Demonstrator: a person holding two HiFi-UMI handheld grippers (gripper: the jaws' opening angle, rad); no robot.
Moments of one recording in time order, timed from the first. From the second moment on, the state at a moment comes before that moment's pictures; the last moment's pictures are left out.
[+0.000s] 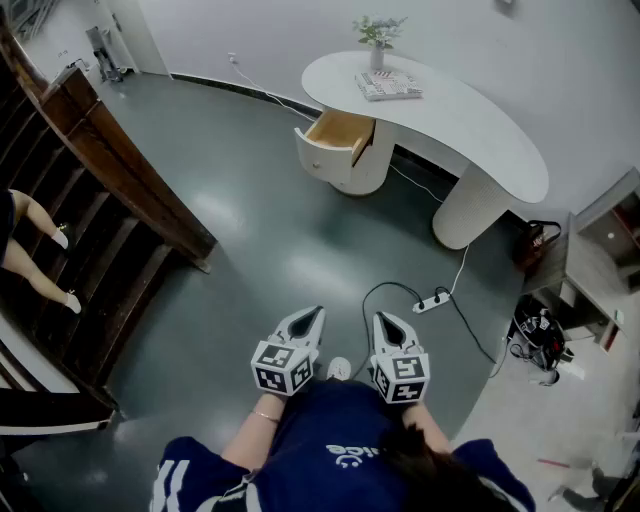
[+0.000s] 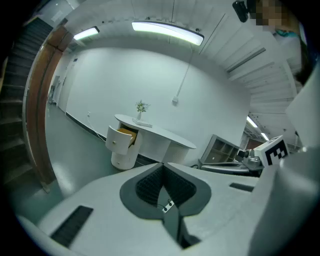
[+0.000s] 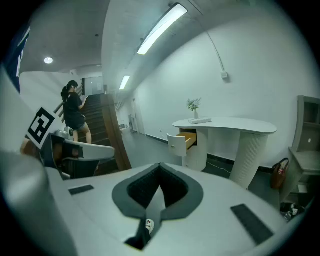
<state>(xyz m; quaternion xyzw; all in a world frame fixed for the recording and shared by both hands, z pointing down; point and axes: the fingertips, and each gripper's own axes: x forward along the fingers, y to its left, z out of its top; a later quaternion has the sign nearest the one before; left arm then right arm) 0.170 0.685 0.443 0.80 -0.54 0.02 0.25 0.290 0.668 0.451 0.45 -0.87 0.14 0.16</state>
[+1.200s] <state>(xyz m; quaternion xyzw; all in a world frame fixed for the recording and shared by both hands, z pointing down) 0.014 0.476 0.431 0.86 -0.47 0.06 0.20 0.149 0.484 0.434 0.52 -0.82 0.14 0.17</state>
